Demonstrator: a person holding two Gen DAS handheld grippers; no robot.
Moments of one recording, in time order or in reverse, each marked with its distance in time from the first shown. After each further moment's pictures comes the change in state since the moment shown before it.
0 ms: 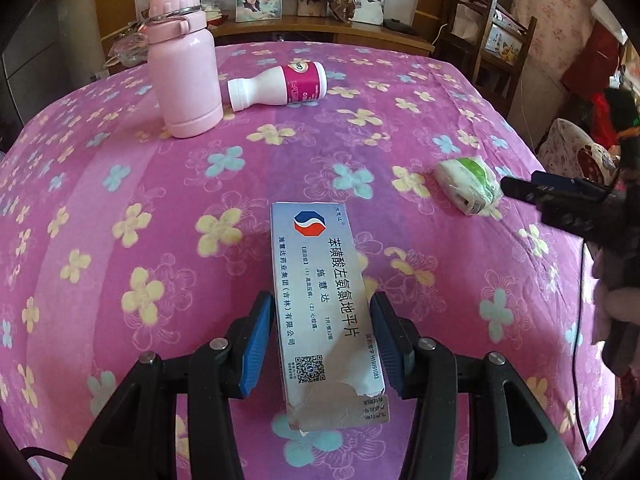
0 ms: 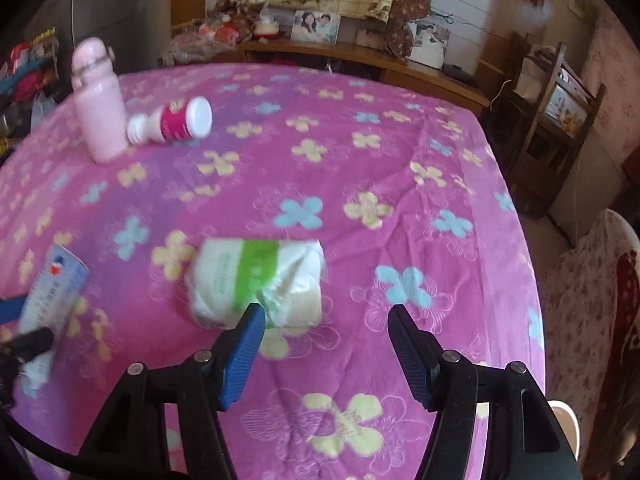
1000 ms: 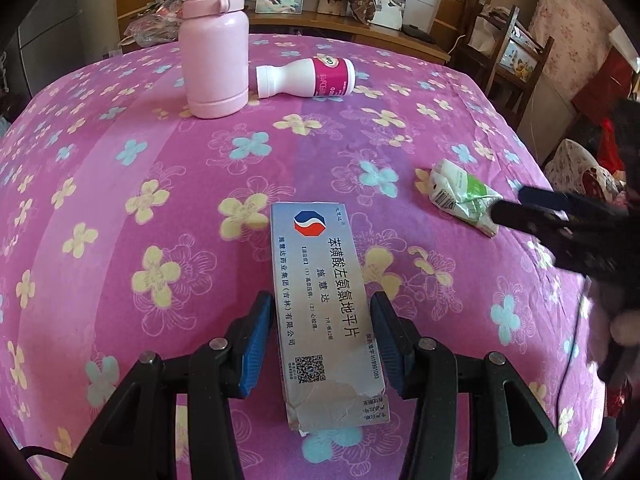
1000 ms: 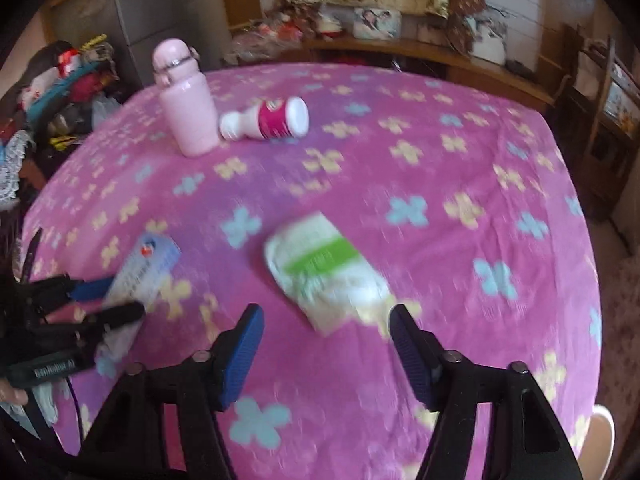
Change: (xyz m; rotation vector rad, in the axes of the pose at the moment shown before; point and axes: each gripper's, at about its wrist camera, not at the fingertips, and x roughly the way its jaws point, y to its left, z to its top) left arm -0.001 0.018 -0.006 -0.082 0.003 -0.012; right arm -0.006 0.032 0.005 -0.098 0.031 0.244
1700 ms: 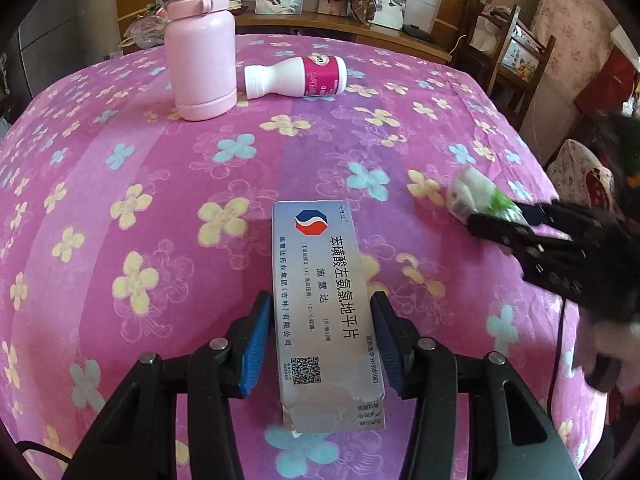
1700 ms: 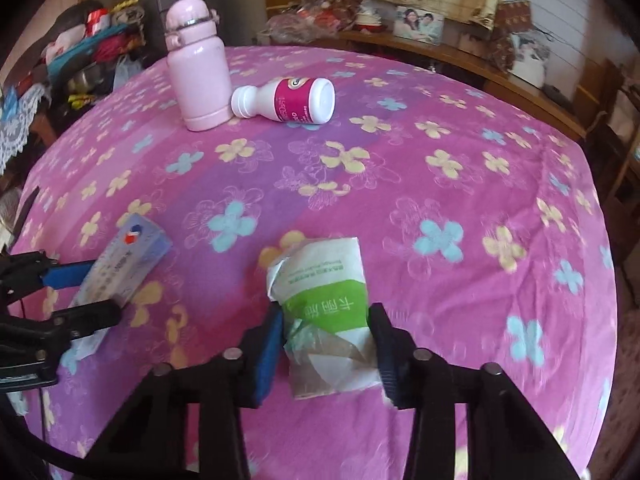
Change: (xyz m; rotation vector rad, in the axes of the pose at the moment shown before) left arm 0.009 -0.012 0.004 -0.007 -0.001 0.002; right arm 0.029 0.004 -0.005 -0.100 0.013 0.010
